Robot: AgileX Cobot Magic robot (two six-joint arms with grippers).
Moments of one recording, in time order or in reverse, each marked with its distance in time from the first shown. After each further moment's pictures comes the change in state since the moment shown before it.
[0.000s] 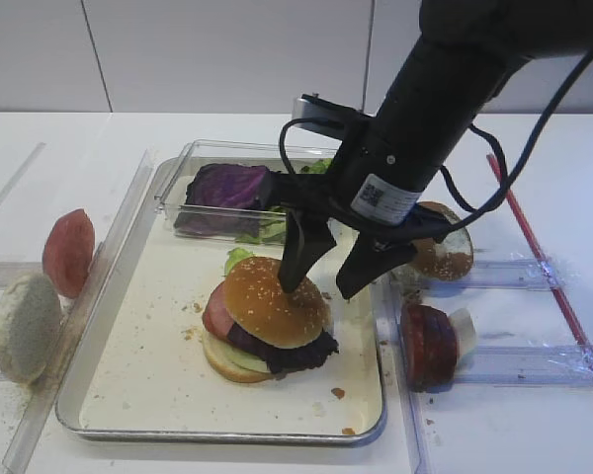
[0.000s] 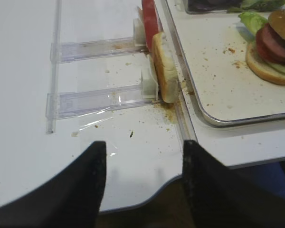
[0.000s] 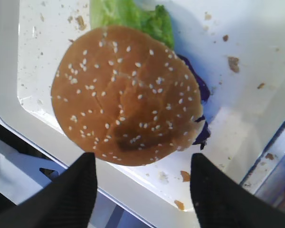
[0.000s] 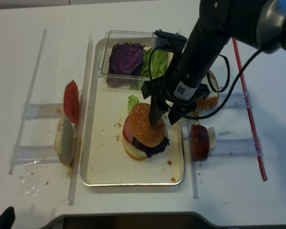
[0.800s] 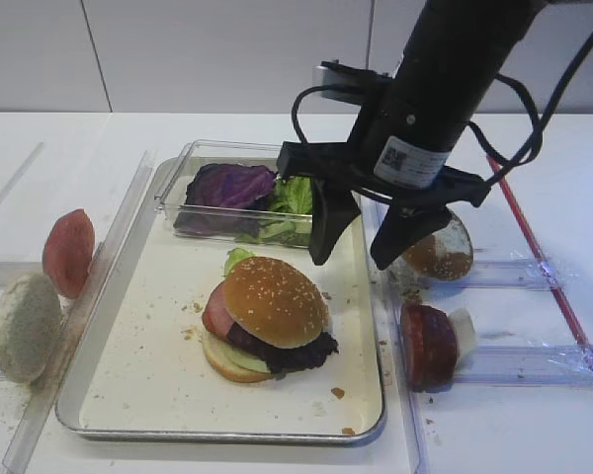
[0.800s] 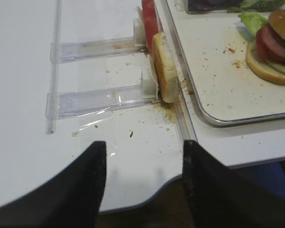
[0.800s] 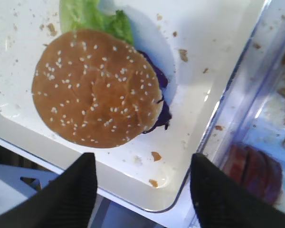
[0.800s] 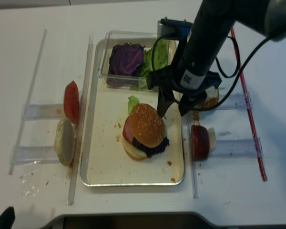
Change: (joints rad) left arm 0.000 0.000 0.000 0.000 0.000 0.000; right arm 0.000 -0.039 -0.082 -0.161 0.101 0.169
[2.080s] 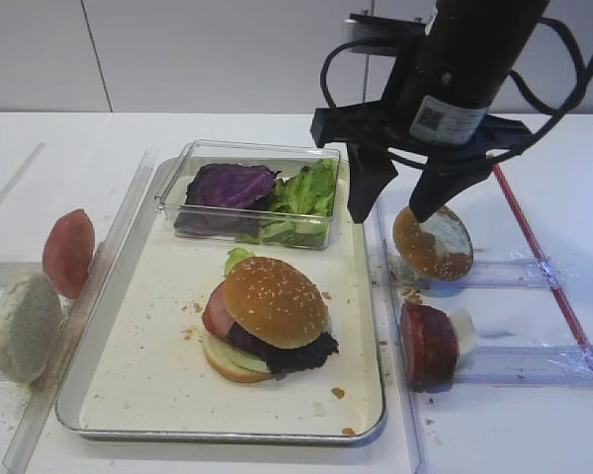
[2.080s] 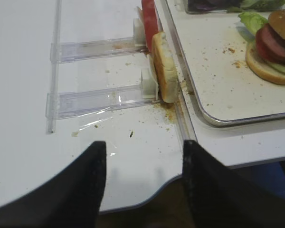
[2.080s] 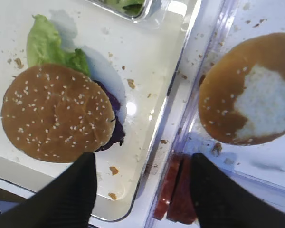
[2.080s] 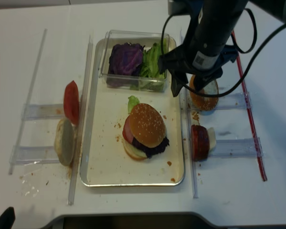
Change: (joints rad) left arm 0.000 0.000 0.000 0.000 0.000 0.000; right arm -0.012 -0.053 -0.049 -0.181 0.007 0.053
